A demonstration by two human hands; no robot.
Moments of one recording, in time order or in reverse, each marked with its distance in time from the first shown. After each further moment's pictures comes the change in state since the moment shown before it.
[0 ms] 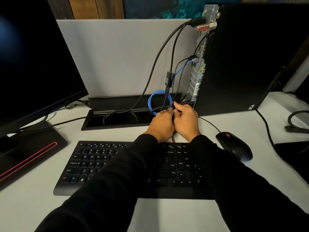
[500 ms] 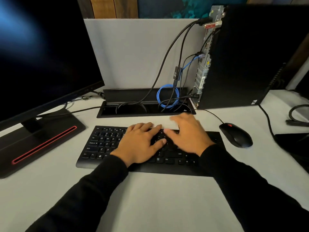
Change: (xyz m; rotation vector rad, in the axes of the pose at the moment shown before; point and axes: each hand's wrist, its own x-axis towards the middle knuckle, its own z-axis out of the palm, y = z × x) left_hand -0.154 -0.026 -0.052 0.448 -0.129 -0.033; right_hand -0.093 -0.043 -0.037 -0.495 -0.411 -0.194
